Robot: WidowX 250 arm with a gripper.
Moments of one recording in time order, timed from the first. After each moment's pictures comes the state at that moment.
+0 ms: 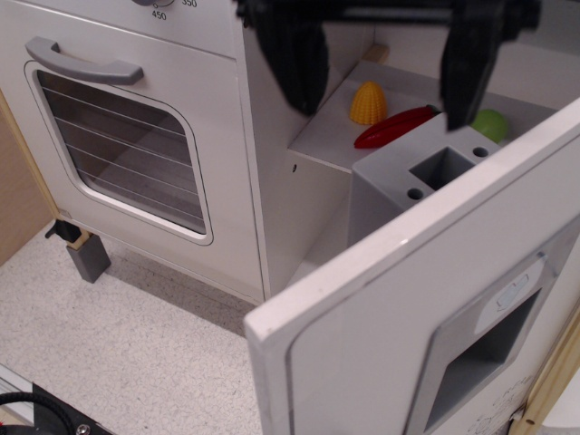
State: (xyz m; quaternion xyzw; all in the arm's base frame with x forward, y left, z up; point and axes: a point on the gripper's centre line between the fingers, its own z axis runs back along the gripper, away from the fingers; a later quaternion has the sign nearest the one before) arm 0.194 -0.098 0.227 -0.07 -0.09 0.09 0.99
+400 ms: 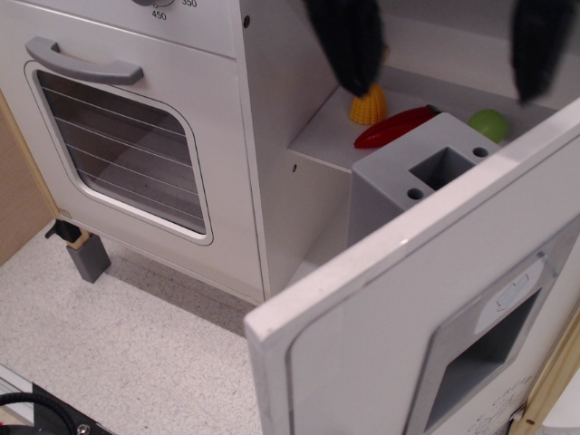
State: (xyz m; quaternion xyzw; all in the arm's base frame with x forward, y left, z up) arm 0.192 -0.123 0.236 -0.10 -0.07 0.06 0.99
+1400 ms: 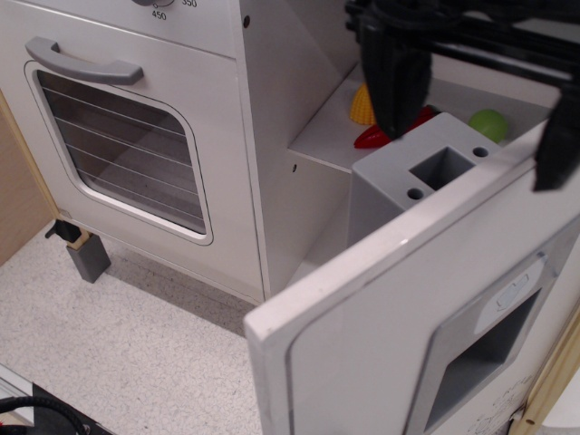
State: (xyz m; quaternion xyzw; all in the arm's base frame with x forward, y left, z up) arm 0.199 -0.125 0.216 -0.02 -0.10 -0.02 0.99
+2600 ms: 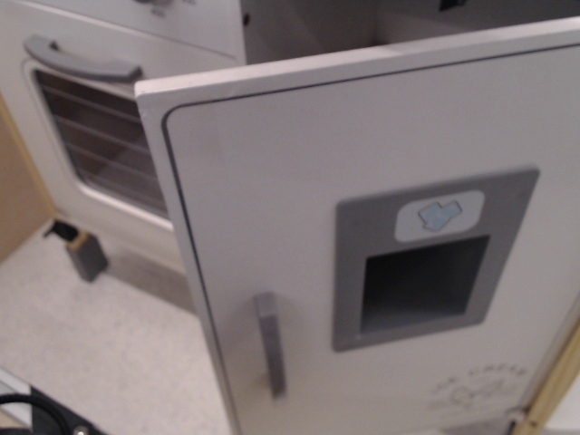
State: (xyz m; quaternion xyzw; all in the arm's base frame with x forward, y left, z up) arm 0.239 -0.081 0.246 0.03 -0.12 0.04 0.99
